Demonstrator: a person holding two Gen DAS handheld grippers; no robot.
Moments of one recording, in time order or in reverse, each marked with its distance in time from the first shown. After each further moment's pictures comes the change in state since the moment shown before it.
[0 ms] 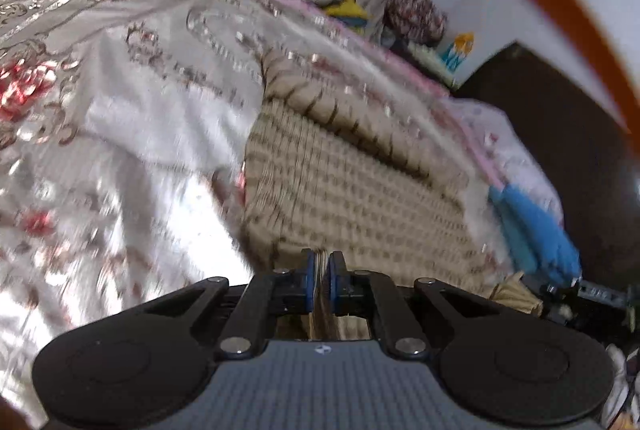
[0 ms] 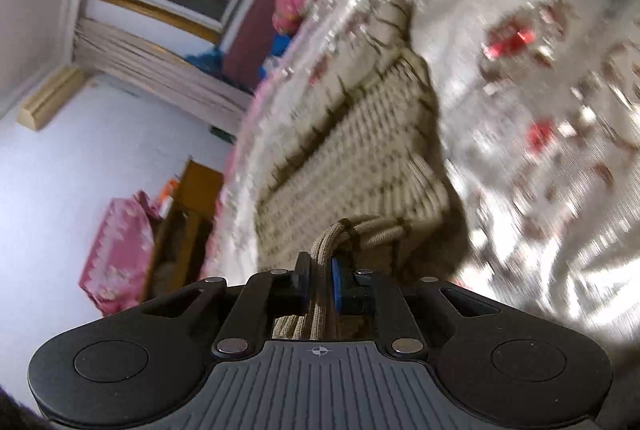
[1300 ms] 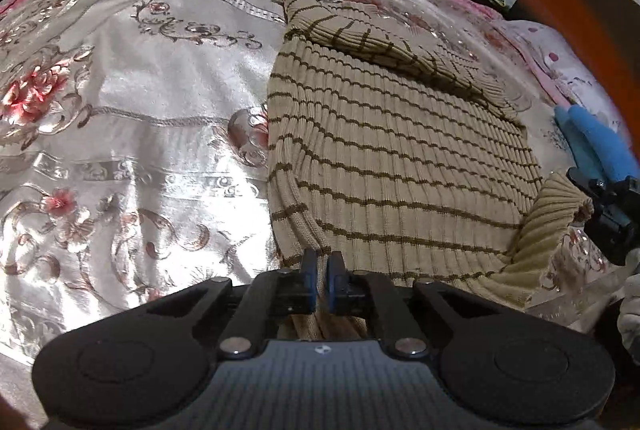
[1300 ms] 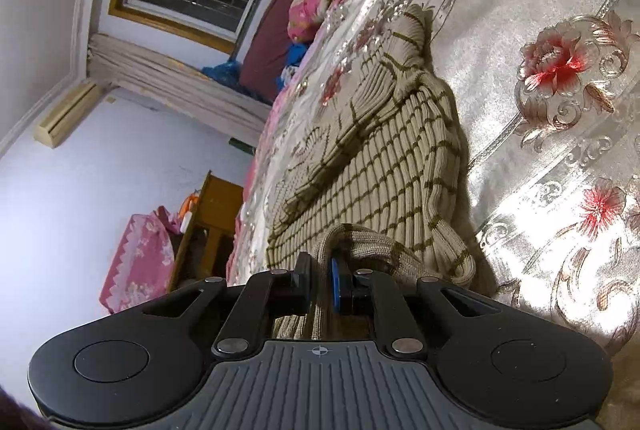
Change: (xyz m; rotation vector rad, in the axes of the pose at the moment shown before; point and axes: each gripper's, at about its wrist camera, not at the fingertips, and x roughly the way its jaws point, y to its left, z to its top) left arm 0.024 -0.034 -0.017 0.129 0.204 0.266; right arm 0.033 -0.017 0.036 0.033 -0.004 0.073
